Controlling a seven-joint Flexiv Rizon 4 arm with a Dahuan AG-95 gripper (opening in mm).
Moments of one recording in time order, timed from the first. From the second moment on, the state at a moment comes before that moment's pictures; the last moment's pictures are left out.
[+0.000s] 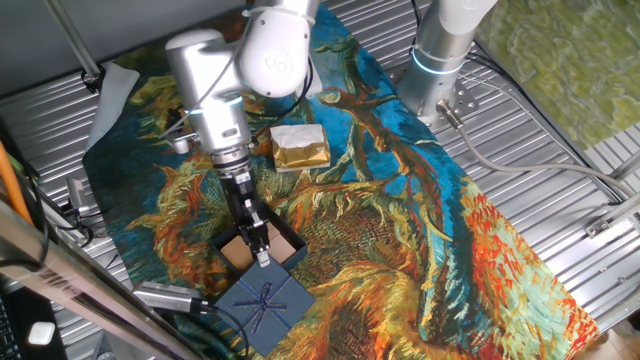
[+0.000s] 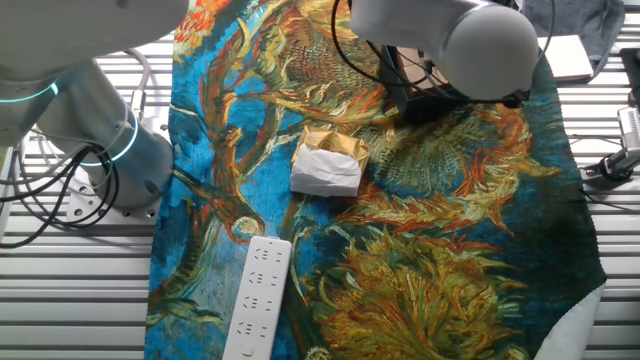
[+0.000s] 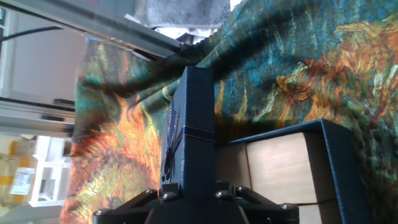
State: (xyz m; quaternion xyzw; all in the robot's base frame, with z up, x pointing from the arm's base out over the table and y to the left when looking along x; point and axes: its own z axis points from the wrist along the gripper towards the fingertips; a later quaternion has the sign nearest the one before) arm 0.589 0.241 0.105 -0.04 0.92 0.38 0.07
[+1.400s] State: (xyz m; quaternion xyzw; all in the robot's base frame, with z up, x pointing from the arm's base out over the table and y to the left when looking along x) arm 0.587 0.238 0.116 -0.01 0.92 0.40 0.05
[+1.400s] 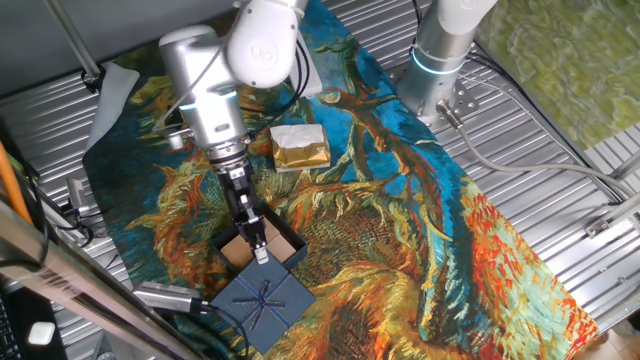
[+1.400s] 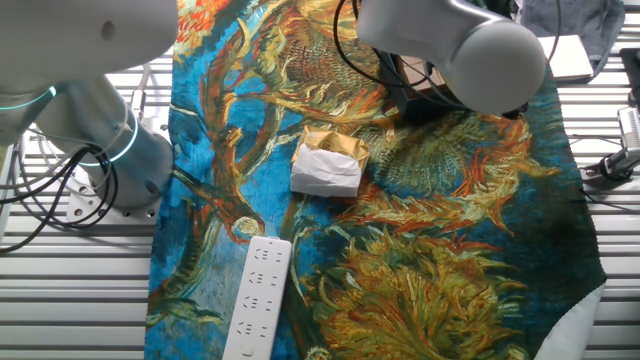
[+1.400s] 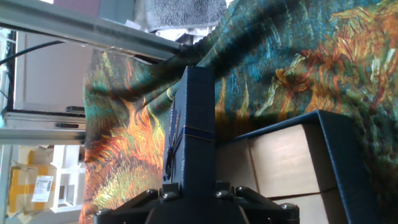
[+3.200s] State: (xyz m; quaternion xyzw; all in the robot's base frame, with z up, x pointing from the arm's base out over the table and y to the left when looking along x) arm 0.564 0.159 0.161 -0.03 0.91 0.42 0.02
